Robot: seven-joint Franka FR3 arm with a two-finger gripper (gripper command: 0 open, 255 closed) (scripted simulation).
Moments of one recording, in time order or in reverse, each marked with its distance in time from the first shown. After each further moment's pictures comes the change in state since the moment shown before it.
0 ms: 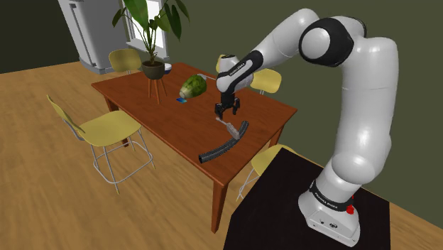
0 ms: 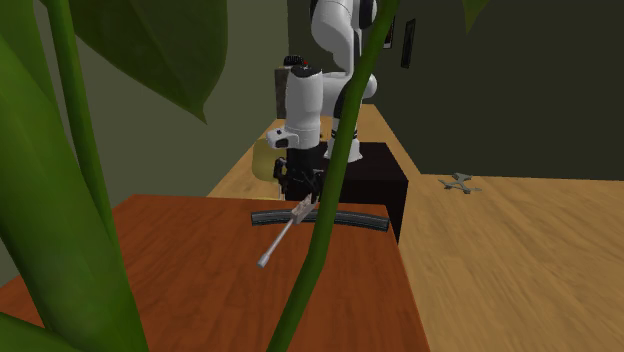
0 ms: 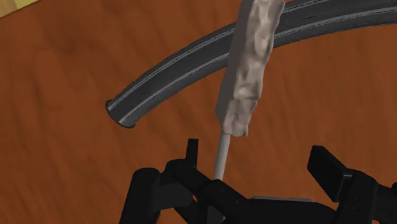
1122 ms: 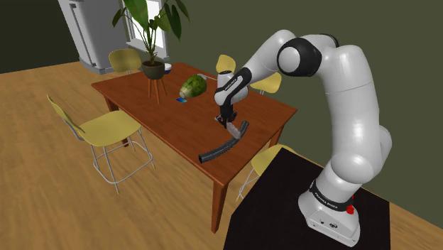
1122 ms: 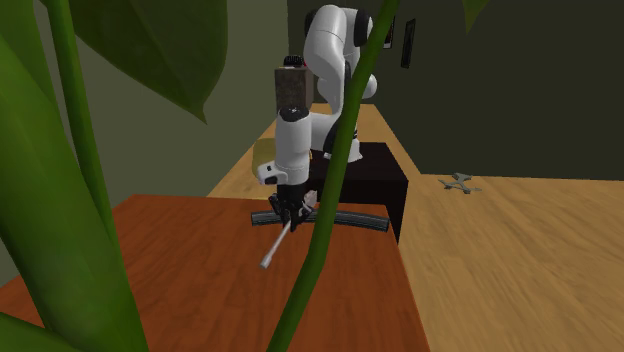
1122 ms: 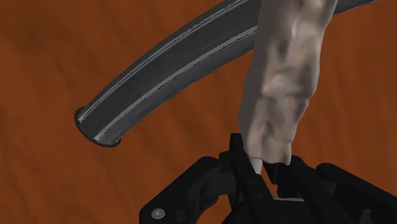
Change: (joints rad) arm -0.023 0.228 -0.013 0.119 0.007 0.078 0.014
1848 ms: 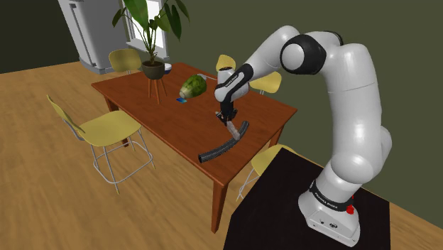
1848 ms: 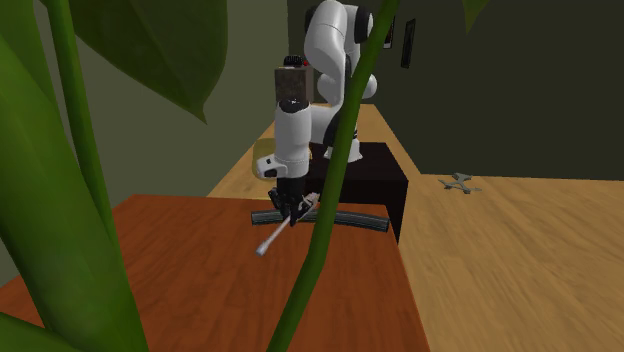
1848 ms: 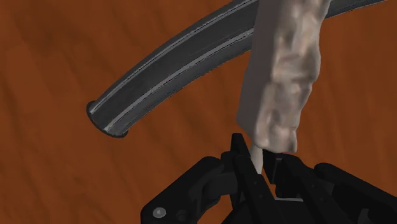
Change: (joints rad) arm 0.001 -0.038 -0.001 -0.006 -0.001 -0.034 -0.003
